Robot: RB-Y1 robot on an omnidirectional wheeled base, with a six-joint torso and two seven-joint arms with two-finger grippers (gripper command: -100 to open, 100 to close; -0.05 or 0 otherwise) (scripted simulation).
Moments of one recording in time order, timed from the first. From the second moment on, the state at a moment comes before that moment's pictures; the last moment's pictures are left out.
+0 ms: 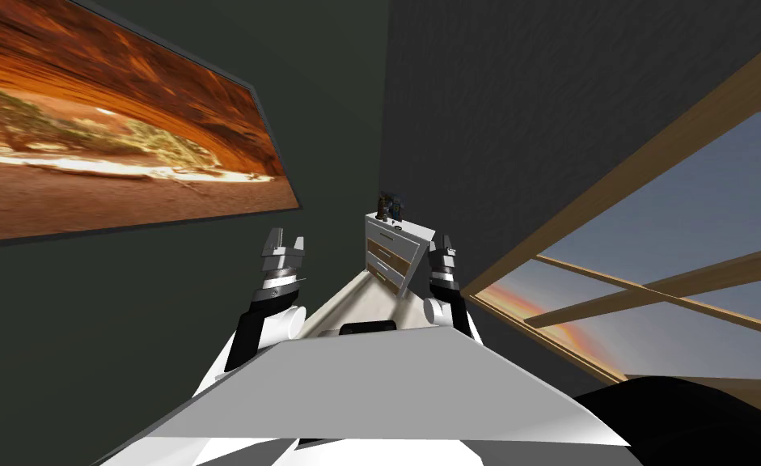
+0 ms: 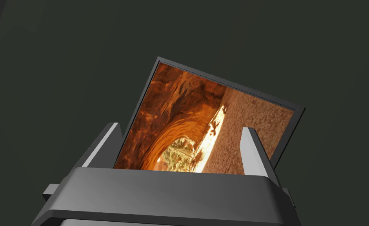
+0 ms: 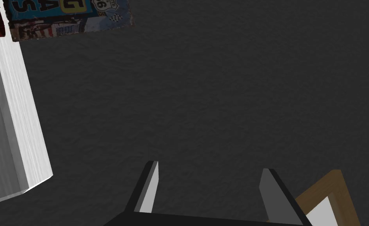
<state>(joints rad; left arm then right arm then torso) 0.46 0.03 0.04 -2.24 0.09 -0.46 -0.01 0.46 0.04 -0.04 -2.24 -0.03 -0.39 -0.03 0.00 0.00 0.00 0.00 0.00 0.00</state>
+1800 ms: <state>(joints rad) 0.46 0.03 0.04 -2.24 0.09 -0.46 -0.01 0.46 -0.13 -0.07 -2.07 0.12 -0.27 0.04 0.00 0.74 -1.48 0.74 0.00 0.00</state>
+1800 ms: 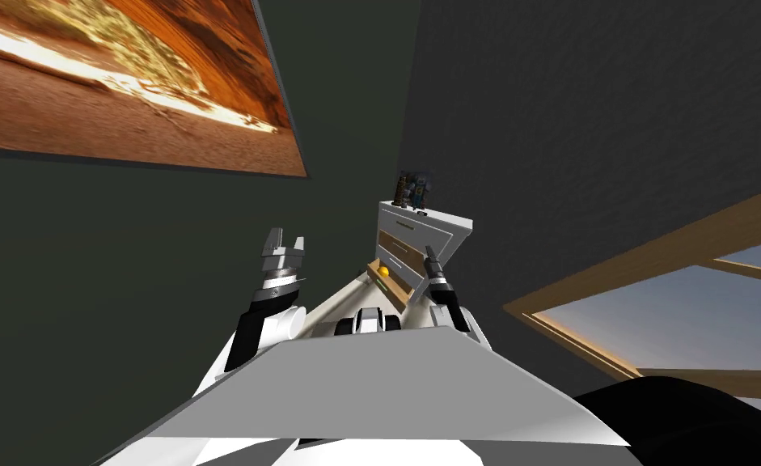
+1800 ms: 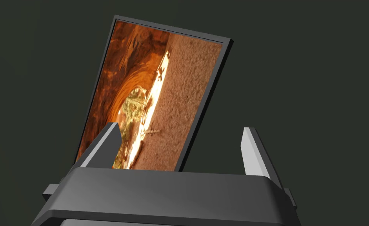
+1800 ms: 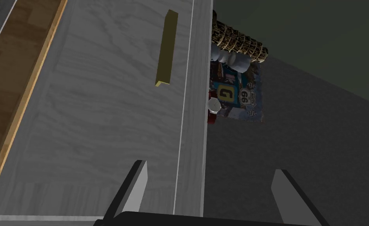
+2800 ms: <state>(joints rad) 0.46 0.03 0.04 -2.24 0.09 -0.46 -0.01 0.48 -0.20 -0.12 -1.83 0.33 -0.07 0.13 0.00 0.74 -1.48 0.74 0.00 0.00</state>
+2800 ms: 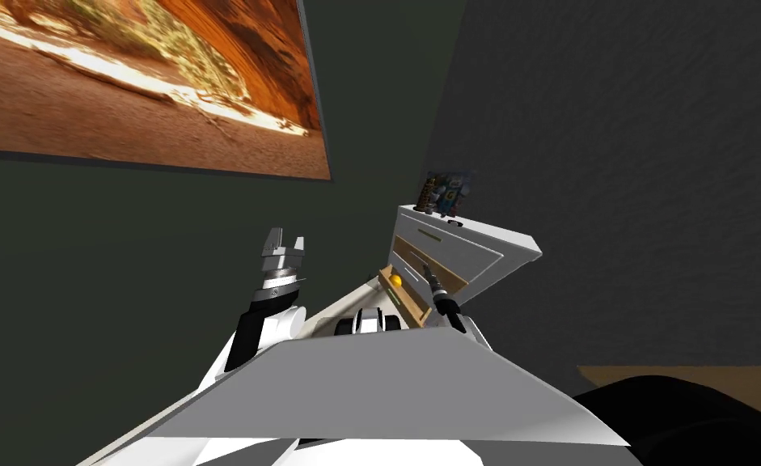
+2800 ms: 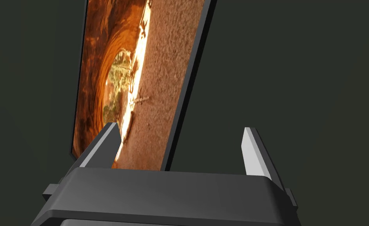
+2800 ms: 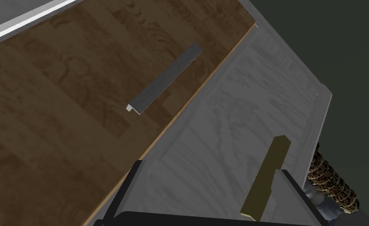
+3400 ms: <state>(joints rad) 0.46 0.03 0.04 -2.24 0.09 -0.46 -0.01 0.49 -0.23 -0.15 -1.70 0.47 0.06 0.19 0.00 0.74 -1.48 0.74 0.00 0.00</state>
